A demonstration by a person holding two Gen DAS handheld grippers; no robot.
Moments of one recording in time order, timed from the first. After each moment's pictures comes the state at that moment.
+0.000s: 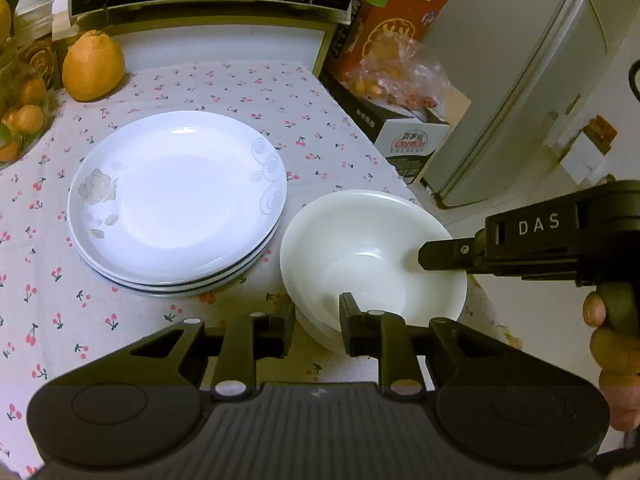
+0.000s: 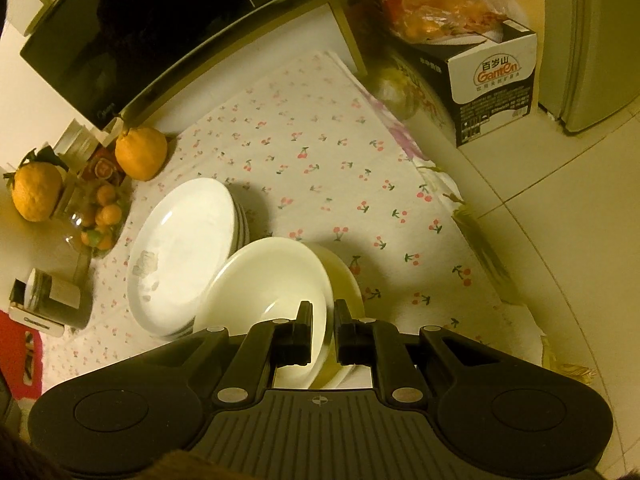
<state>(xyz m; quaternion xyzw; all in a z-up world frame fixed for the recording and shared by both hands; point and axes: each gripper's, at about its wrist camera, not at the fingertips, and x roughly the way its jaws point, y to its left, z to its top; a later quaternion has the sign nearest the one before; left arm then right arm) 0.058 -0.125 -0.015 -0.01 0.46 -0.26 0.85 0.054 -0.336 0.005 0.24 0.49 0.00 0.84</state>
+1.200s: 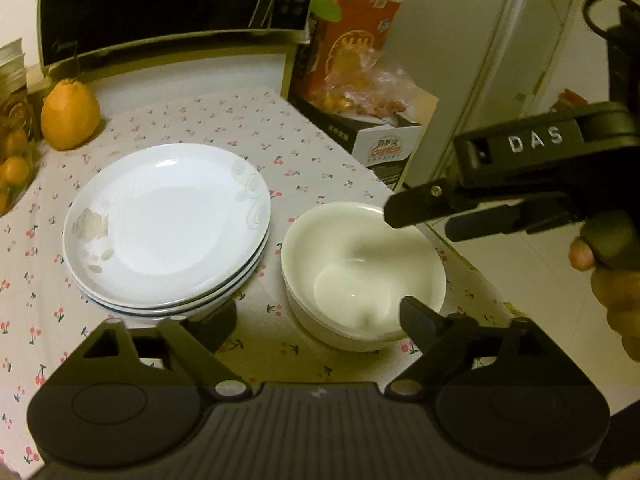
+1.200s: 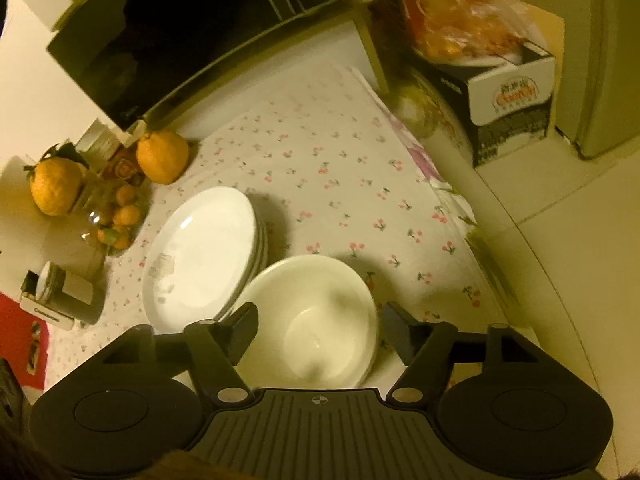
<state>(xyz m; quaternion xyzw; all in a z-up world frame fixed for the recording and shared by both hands) 0.040 -0.118 -0.017 0.04 0.40 -0.31 0.86 0.052 -0.334 0.015 0.22 0.46 0.03 0.86</state>
